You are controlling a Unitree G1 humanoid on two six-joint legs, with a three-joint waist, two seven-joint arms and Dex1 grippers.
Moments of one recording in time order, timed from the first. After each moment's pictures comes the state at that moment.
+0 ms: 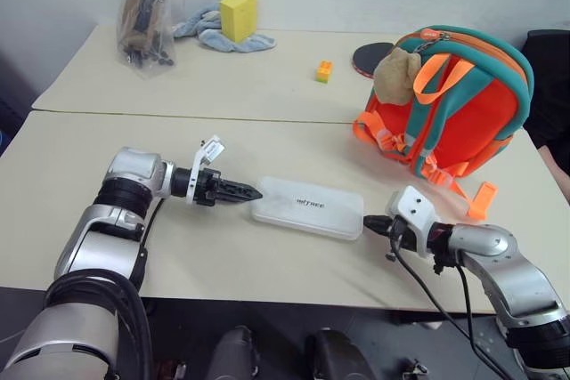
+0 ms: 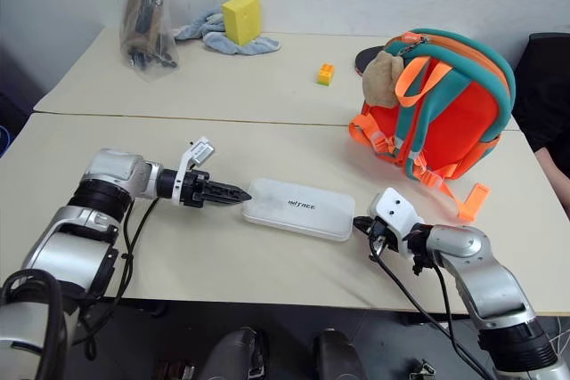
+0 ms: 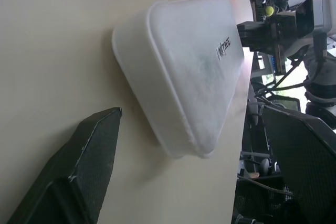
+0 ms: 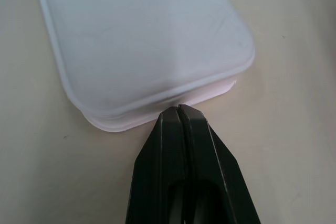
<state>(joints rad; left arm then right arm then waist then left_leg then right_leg) -1.05 0.54 -0.29 0.89 -0.31 1.05 -1.39 -0.16 -0.72 0.06 -0.27 0.23 0.47 0.82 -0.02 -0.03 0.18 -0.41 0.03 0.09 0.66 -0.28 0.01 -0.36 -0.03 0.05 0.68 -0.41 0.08</state>
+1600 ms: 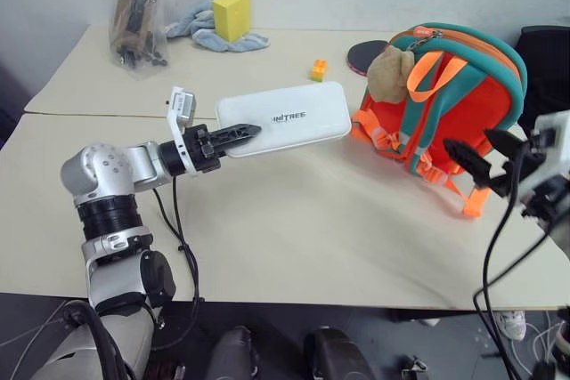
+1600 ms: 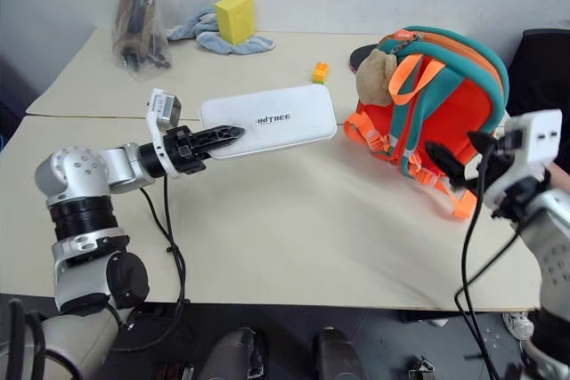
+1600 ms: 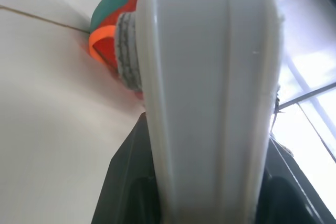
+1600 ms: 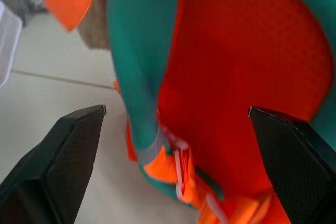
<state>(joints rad) -0.89 0.35 0.56 0.23 -0.60 1.54 -0.79 -0.41 -0.64 -0.52 -0.21 0.66 0.86 0.47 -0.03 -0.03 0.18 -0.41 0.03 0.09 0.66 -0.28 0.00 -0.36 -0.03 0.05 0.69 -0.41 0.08</state>
